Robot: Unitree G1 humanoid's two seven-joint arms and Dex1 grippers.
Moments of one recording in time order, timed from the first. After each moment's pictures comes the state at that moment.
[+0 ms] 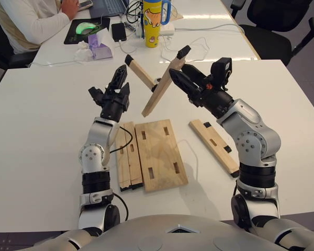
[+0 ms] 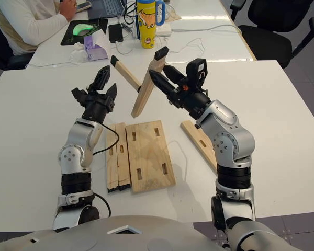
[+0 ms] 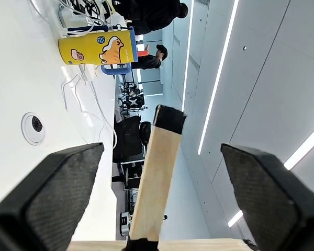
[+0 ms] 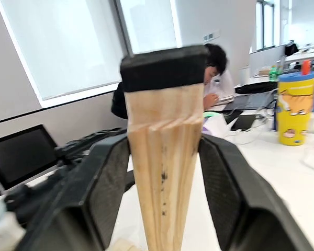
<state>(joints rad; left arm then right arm) -0.25 -0.08 0.21 -0.04 -1.49 0.38 0.09 -0.36 -0.21 -0.07 -0.29 0.59 0.59 0.46</state>
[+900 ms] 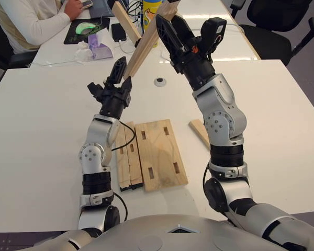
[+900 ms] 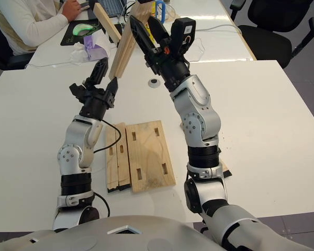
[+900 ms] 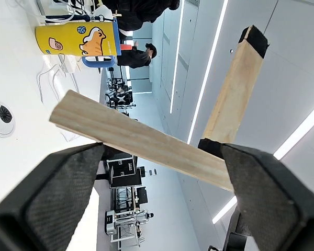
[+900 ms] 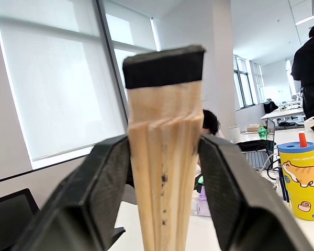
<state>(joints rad) -0.25 -0.07 0.15 -0.09 -1.57 0.33 0.11 -0.58 0.04 -0.03 -0.11 0.52 0.33 0.35</state>
